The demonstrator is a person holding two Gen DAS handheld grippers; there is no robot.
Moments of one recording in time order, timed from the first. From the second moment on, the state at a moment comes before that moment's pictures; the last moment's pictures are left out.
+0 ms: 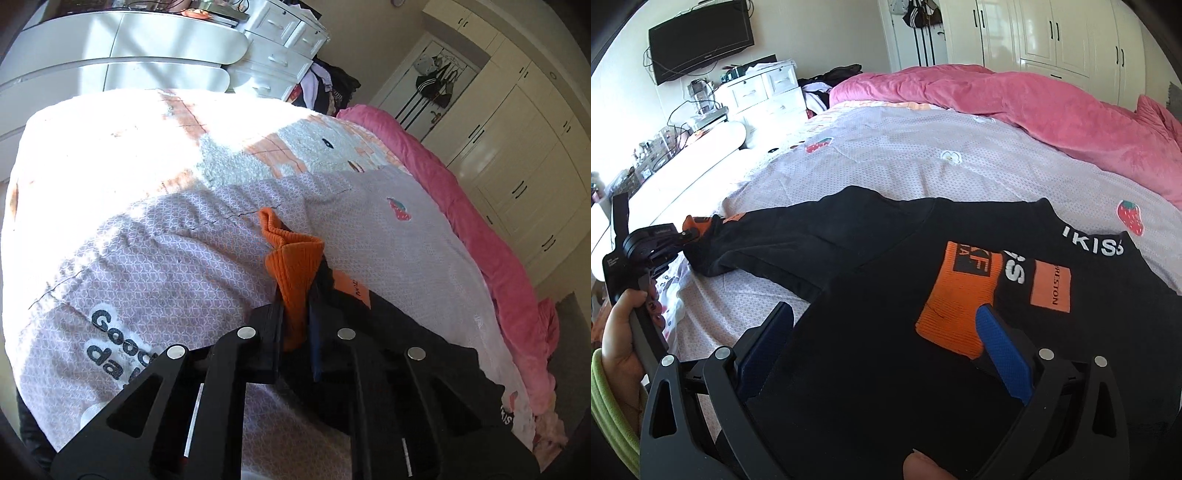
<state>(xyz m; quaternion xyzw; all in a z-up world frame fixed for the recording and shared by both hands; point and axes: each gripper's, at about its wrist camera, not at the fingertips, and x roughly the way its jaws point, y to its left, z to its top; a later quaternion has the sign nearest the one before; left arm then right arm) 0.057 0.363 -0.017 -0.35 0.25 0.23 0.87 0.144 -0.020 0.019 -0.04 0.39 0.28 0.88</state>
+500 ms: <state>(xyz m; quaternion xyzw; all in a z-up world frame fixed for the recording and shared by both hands) 0.060 0.256 0.065 -0.30 0.19 0.08 0.93 0.140 -0.100 0.014 0.03 0.41 0.24 0.88</state>
